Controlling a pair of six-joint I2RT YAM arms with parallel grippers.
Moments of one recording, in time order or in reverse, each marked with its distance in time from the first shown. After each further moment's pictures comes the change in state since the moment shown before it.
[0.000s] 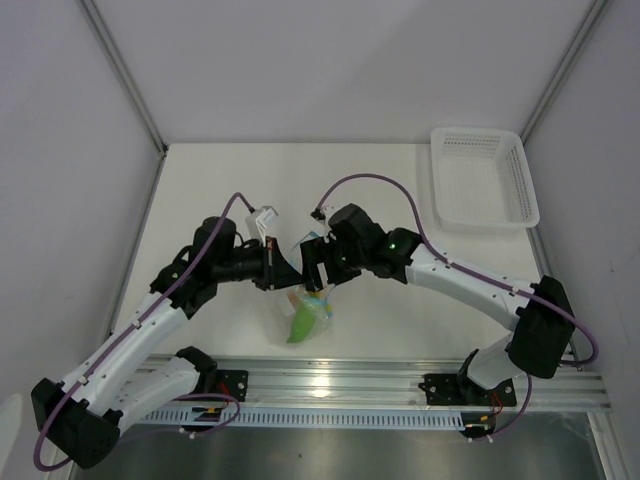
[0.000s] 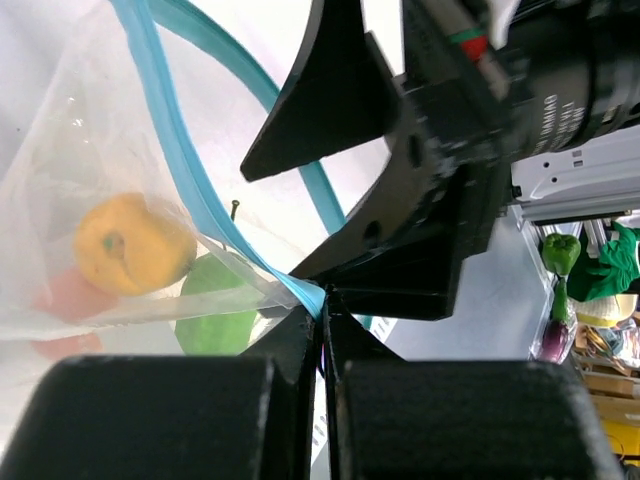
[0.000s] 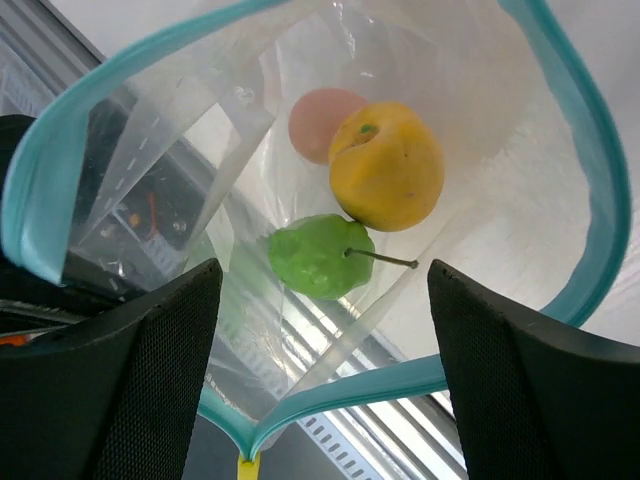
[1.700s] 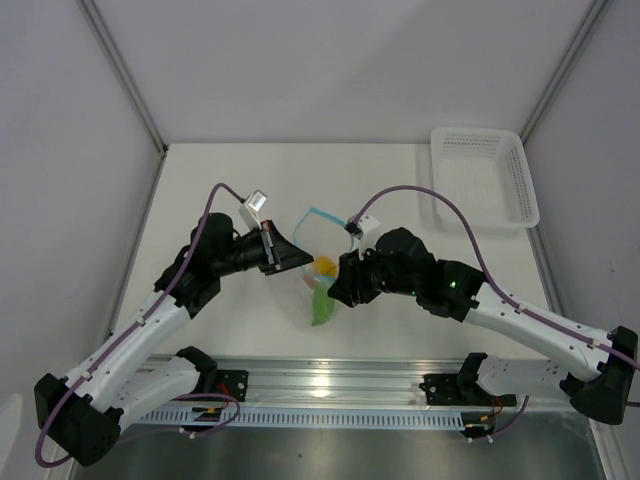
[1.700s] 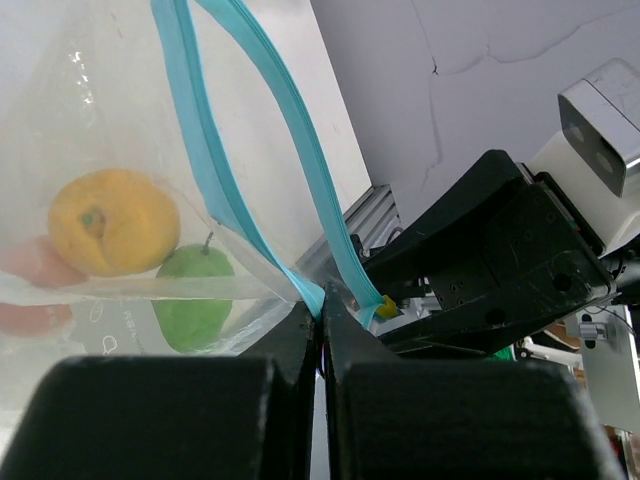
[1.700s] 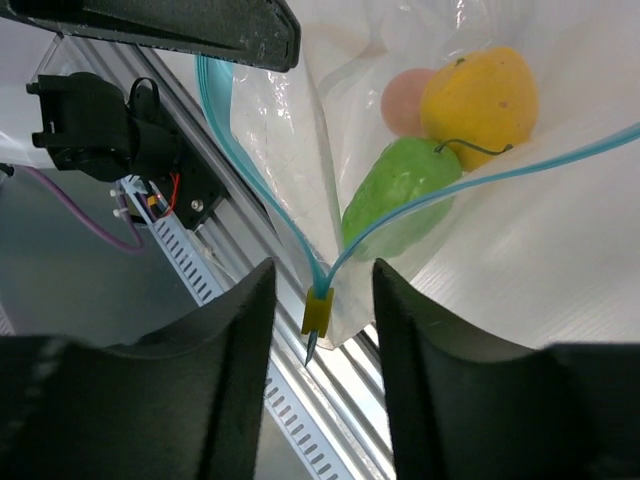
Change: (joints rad) left arm -0.005 0.015 -0.025 0.250 -0.058 -0.353; right arm 0.068 -0.412 -0.232 0.075 0.101 -0.069
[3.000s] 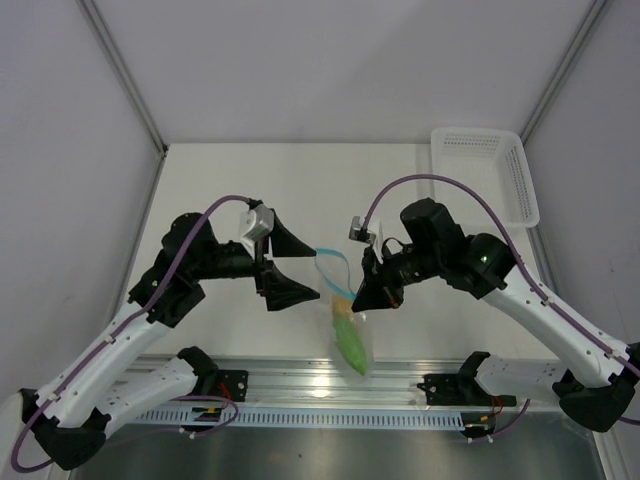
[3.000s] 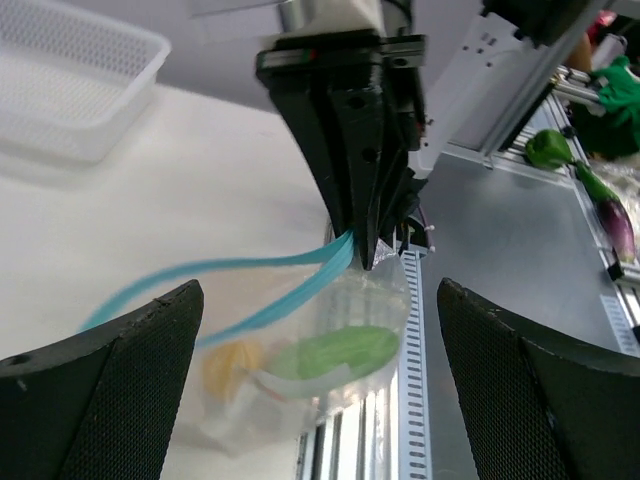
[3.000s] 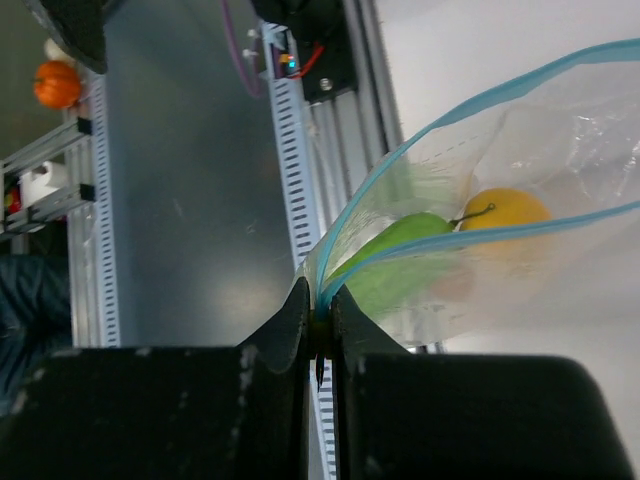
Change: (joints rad) left arm -0.128 -0.082 0.188 -0.040 0.268 0.669; right arm -0.183 0.019 0.255 -0.408 -0.586 -0.452
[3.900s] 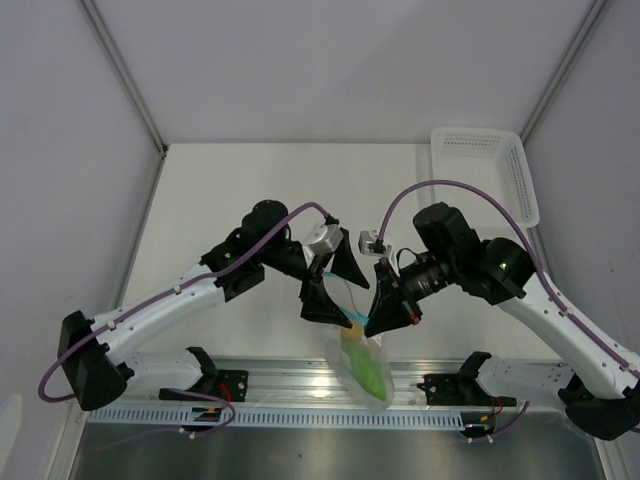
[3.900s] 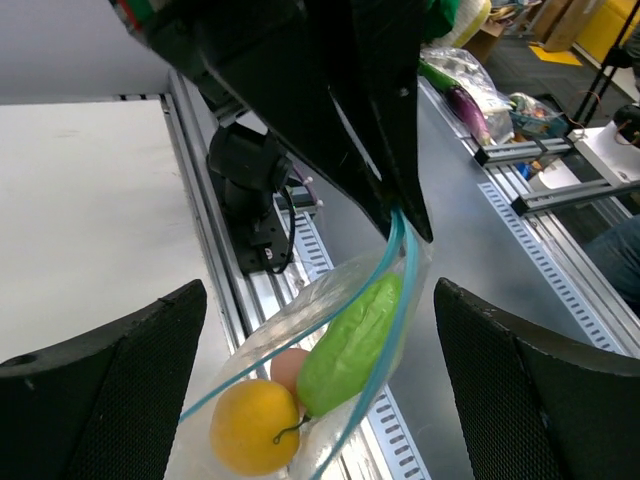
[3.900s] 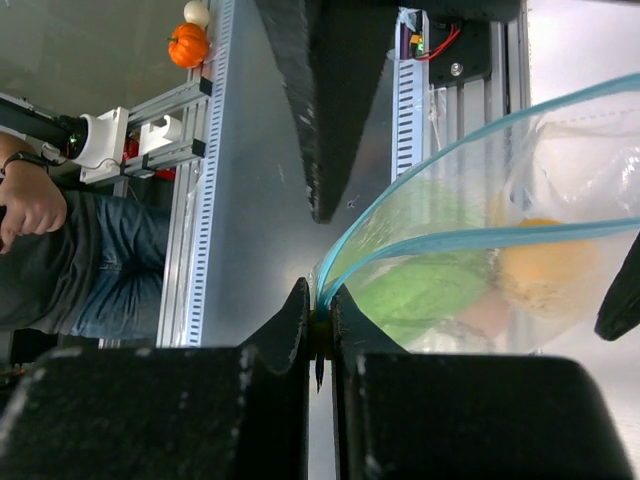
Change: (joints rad) left arm -0.206 0.356 0.057 0.225 0.315 0.104; right arm -0.001 -0.056 0.032 -0.125 -0.279 -0.020
